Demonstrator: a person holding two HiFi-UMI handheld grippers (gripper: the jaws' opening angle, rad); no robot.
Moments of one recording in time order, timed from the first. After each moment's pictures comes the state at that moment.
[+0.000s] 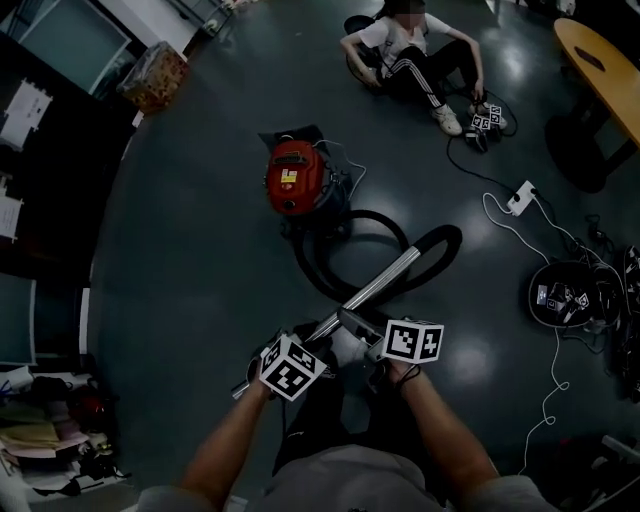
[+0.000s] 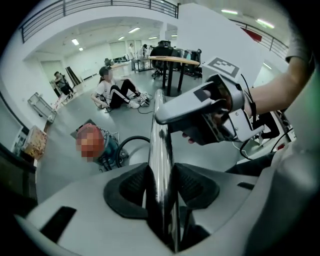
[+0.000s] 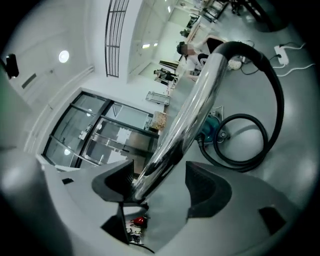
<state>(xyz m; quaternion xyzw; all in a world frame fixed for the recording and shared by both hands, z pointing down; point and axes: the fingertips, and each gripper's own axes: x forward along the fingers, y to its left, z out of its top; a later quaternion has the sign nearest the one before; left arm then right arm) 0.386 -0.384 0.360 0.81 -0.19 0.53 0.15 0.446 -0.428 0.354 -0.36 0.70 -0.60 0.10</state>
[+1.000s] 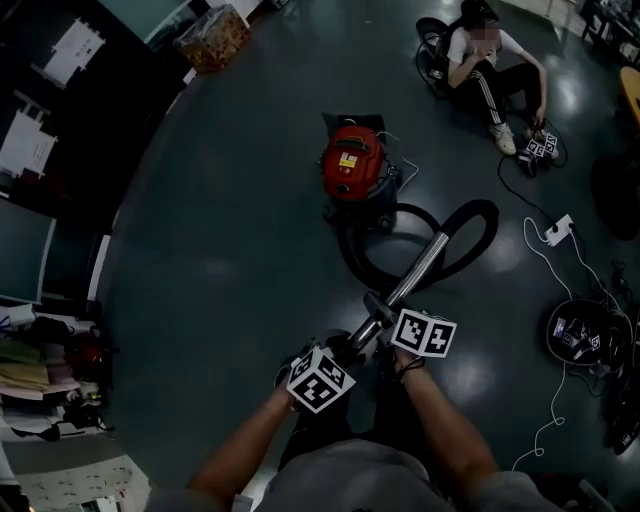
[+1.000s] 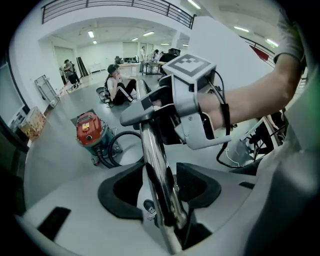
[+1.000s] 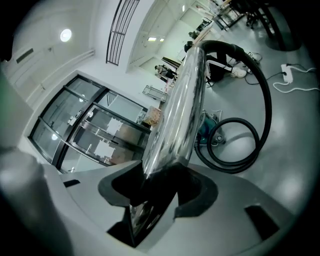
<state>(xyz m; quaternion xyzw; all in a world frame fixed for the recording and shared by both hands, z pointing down) 0.352 -0.335 0.353 0.82 -0.21 0.48 0.22 0.383 -0.453 0.365 -0.40 0.71 -0.58 0.02</state>
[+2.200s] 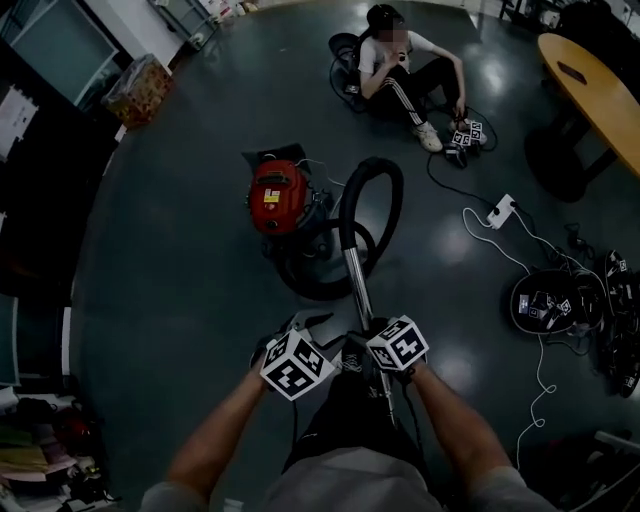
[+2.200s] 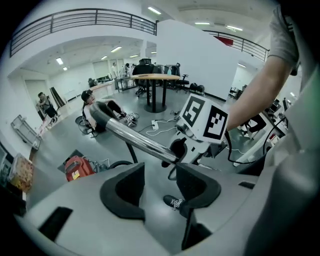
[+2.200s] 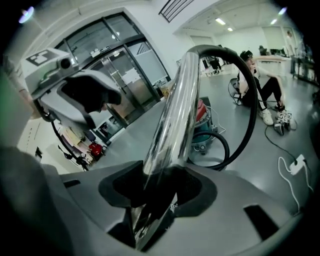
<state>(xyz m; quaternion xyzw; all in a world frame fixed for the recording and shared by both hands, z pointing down) 0.451 -0.420 0.322 0.88 -0.11 0.46 0.08 0.465 -0.417 0.415 -0.31 0.83 -0.38 -0.26</state>
